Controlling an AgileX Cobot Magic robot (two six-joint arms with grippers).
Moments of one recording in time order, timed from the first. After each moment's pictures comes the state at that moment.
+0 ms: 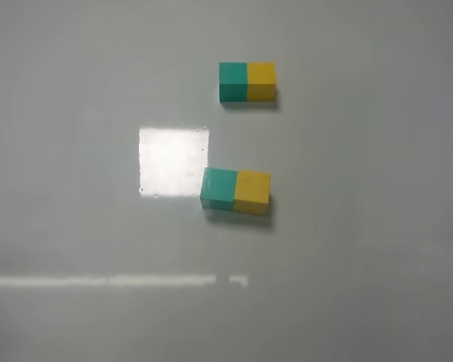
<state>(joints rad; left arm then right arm) 0.04 0.00 -0.50 -0.01 1.05 -0.10 0.11 0.51 -0.79 -0.21 1.02 0.16</state>
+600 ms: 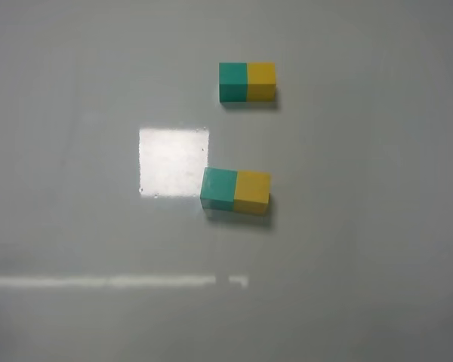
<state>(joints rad) 0.04 0.00 -0.50 -0.01 1.05 -0.10 0.11 0.00 -0.51 -0.06 0.98 0.02</state>
